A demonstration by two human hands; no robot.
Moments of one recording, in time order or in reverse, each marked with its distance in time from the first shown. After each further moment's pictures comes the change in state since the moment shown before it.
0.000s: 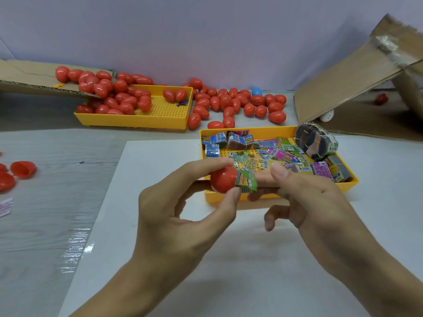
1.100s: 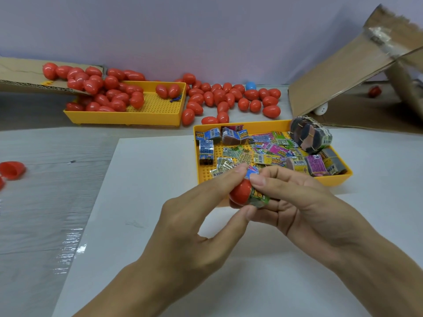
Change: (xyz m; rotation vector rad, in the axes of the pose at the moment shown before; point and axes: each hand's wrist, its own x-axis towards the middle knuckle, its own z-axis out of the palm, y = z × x) left_hand -0.008 0.003 0.009 0.189 -0.244 0.068; right_hand 0.003 -0.002 -0.006 0.370 -0.018 0.393
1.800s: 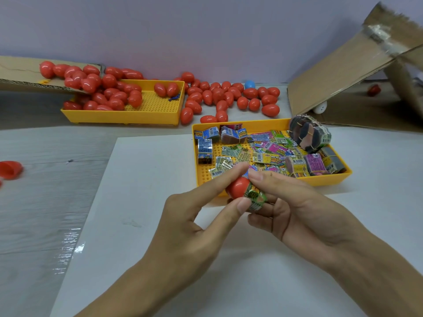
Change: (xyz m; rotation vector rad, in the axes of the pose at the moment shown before) left_hand -0.003 -0.004 0.006 -0.345 -0.014 -0.252; right_hand 0.004 0.008 -0.001 0.088 -0.012 0.092
